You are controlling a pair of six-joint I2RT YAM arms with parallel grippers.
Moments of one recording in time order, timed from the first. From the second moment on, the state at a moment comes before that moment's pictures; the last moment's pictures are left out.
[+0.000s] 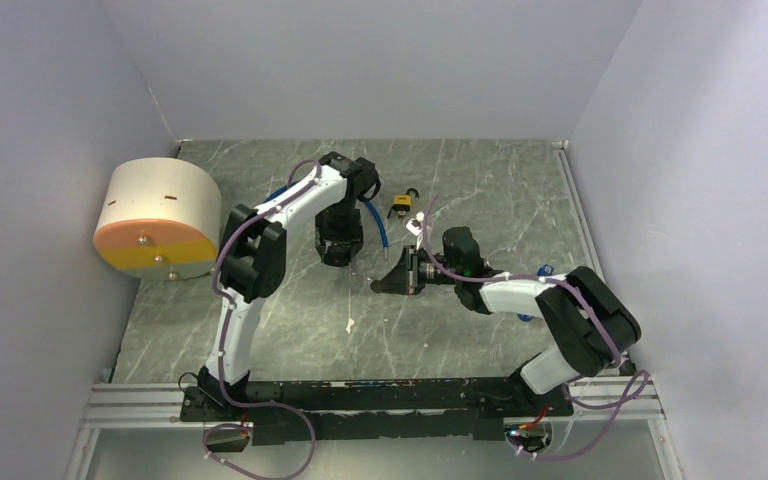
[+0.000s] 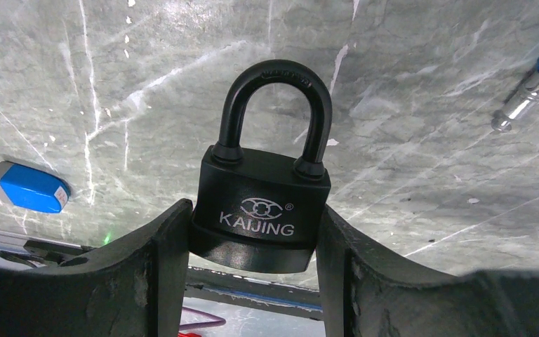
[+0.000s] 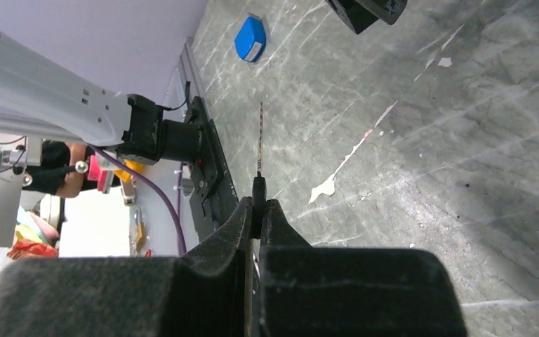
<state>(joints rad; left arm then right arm) -0.58 2.19 1.93 -1.37 -0.12 -0.70 0.58 1.50 0.53 0.62 -0.77 0.74</state>
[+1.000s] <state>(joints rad) -0.58 2.19 1.90 -1.34 -0.07 -0.70 0.58 1.54 0.54 0.62 -0.77 0.73</state>
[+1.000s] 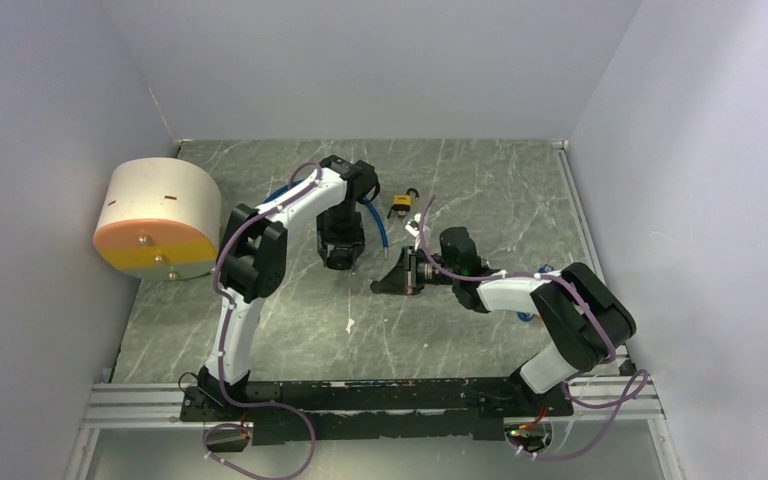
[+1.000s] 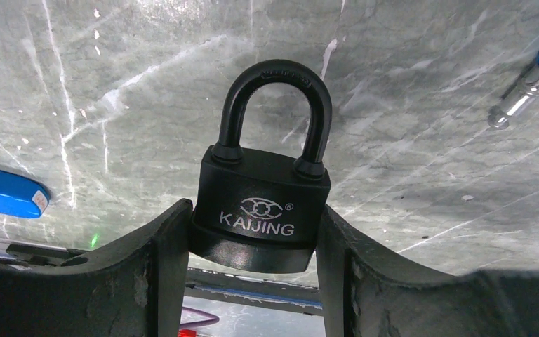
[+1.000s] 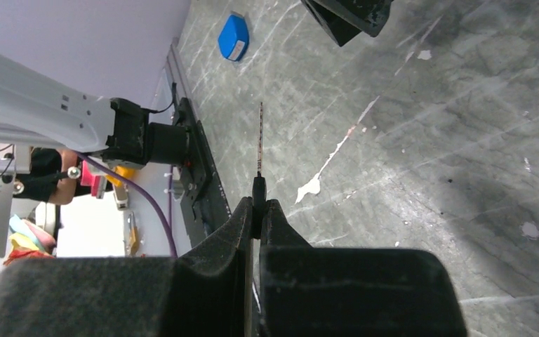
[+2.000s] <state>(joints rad) -0.84 1.60 0.67 0.38 0.14 -0.35 0.32 1.32 0.50 0.21 -0.46 0.65</state>
